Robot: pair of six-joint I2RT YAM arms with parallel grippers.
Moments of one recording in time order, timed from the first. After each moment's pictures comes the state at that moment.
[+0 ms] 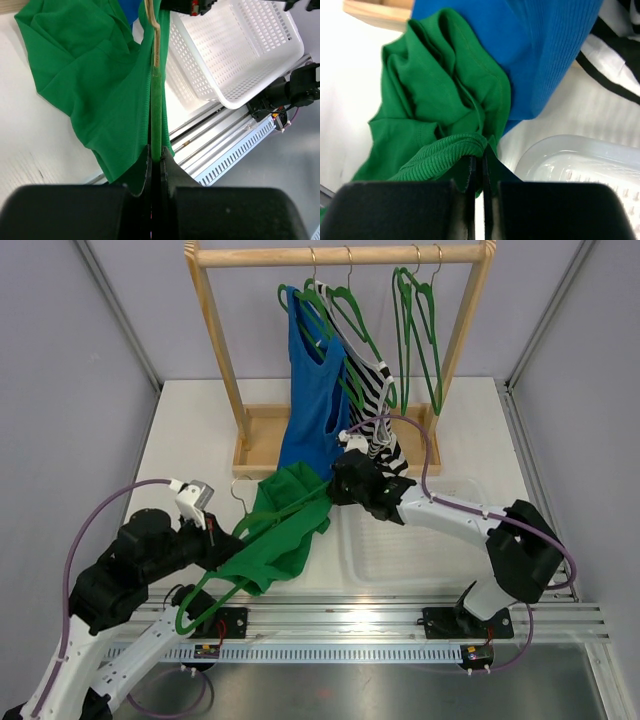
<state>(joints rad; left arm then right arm) -0.56 0.43 0.95 -1.04 0.22 -0.40 0.85 1.55 1.01 -0.12 0.21 0.60</state>
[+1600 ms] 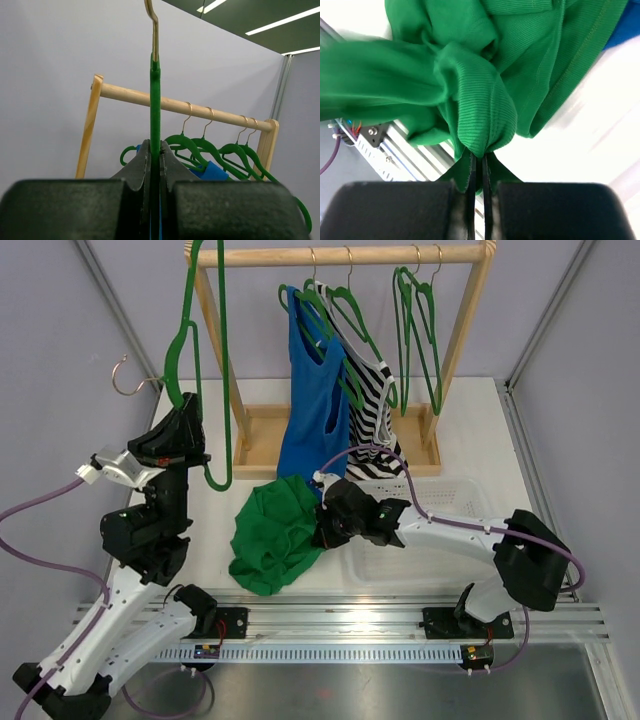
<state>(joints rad) -0.57 0.65 0.77 0.74 -0.26 -0.02 1.00 1.52 0.93 -0.19 -0.12 0.59</state>
